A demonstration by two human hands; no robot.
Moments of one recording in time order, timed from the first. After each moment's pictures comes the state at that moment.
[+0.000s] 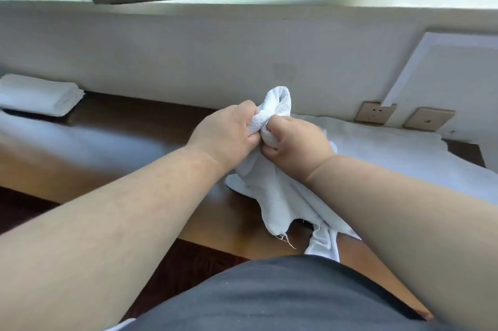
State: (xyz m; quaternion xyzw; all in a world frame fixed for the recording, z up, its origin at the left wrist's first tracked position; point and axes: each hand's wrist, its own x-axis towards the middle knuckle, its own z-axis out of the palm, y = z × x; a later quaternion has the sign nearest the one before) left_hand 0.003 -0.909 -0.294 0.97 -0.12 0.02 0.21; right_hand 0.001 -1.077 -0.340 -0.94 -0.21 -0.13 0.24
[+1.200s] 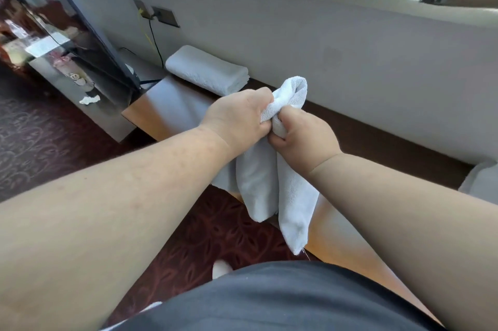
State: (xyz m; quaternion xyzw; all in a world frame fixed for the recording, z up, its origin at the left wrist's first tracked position) left_hand 0.035 -0.428 -0.278 0.99 -0.01 0.10 0.11; right_hand 0.072 -0.582 -0.337 -0.88 -0.32 -0.14 0.31
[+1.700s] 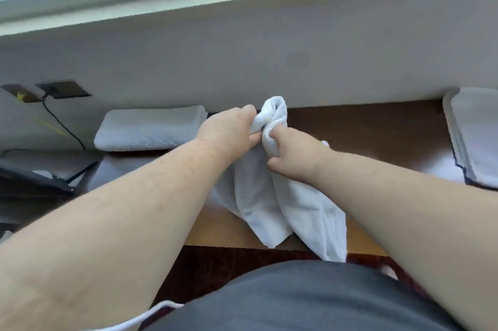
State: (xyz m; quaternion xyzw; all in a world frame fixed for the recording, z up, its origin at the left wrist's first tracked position) left_hand 0.187 -0.316 -0.324 0.98 -0.19 -0.06 0.03; right_hand 0.123 -0.477 -0.368 -0.95 -0.04 0.08 0.28
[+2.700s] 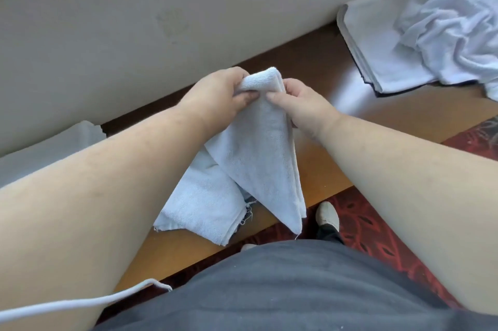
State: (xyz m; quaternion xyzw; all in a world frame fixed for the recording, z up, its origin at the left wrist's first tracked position) left_hand 0.217 -0.456 -0.369 0.87 -0.40 -0.19 0.22; right_hand 0.084 -0.605 -0.414 -0.69 0.27 0.00 0.68
